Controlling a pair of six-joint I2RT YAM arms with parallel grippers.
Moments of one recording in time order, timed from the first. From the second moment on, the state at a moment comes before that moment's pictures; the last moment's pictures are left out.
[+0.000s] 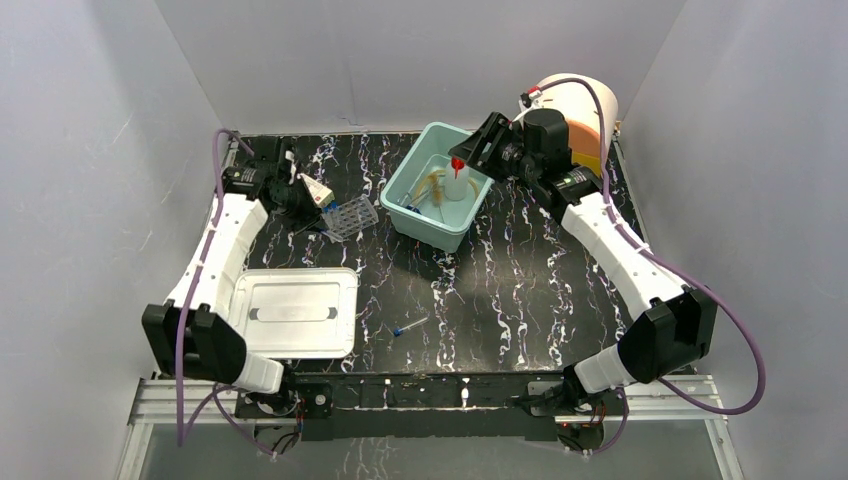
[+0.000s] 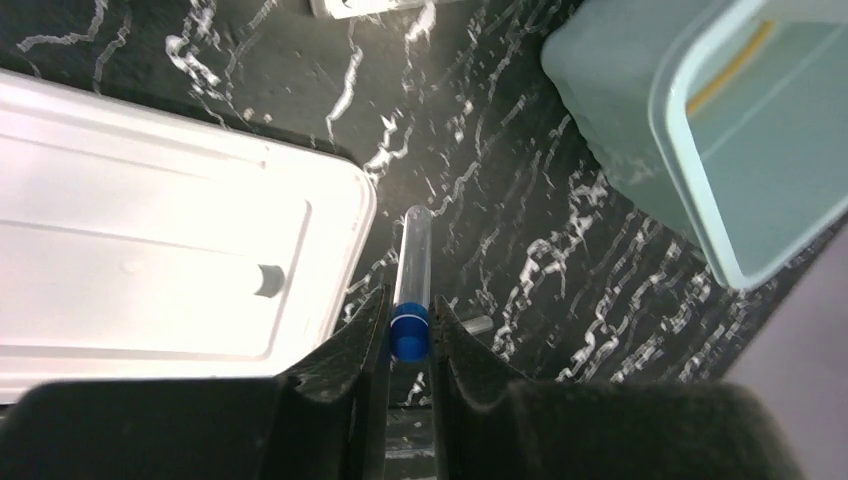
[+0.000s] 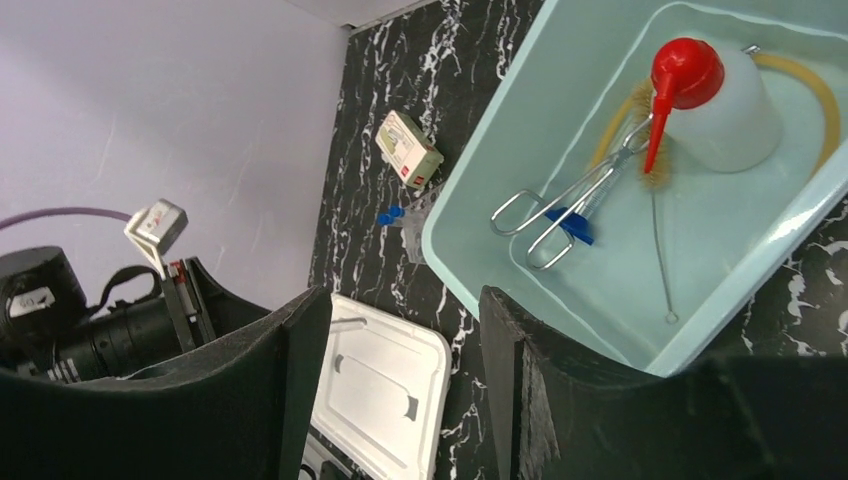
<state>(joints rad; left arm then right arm) -0.15 1.41 1.41 -1.08 0.14 -0.62 0.44 1.44 1.40 -0.28 -0.24 0.82</state>
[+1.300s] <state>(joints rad) -0.16 2.01 1.91 -1.16 -0.10 -0.43 0.44 1.33 1.38 -0.40 -0.10 0.60</state>
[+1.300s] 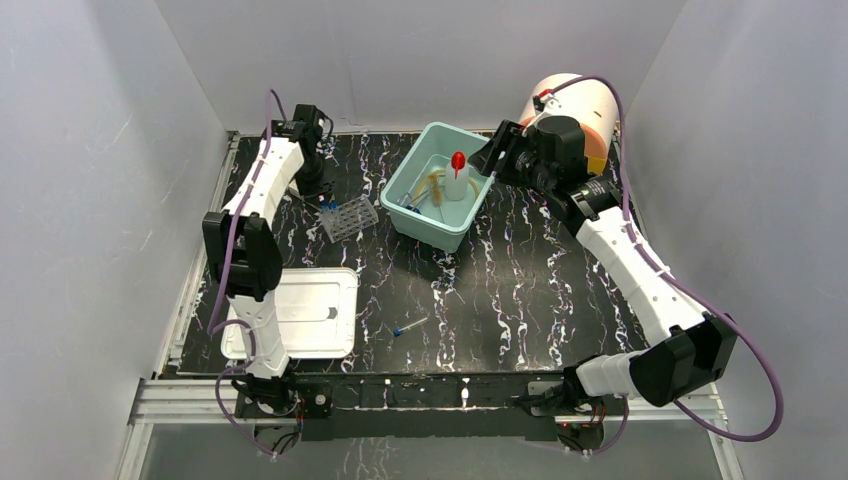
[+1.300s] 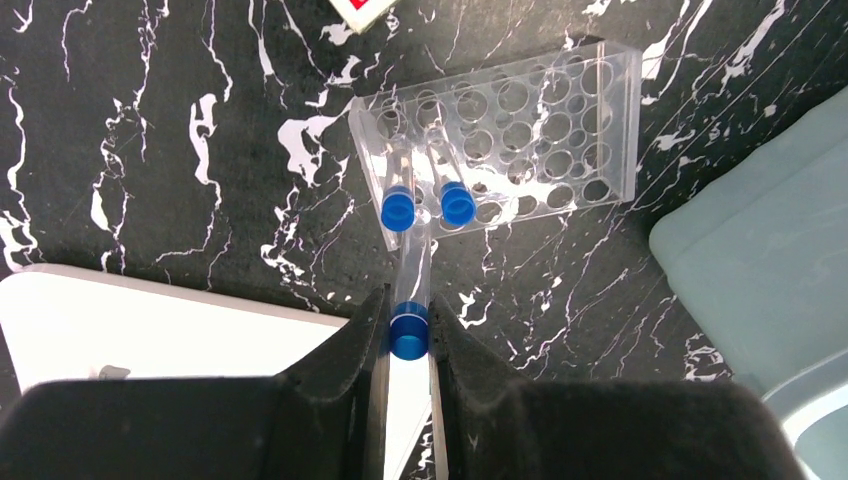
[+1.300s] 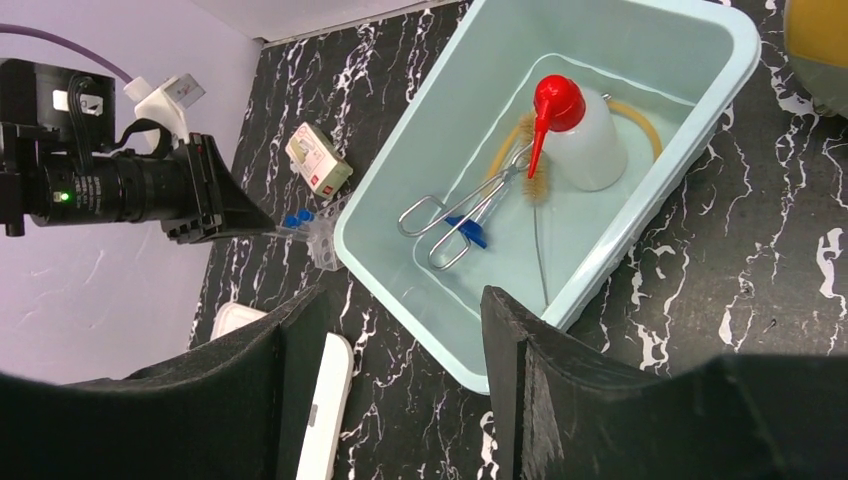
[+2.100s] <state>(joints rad) -0.21 2.02 1.91 -1.19 -0.16 -0.44 0.44 1.30 1.33 -0.40 -0.09 0.60</state>
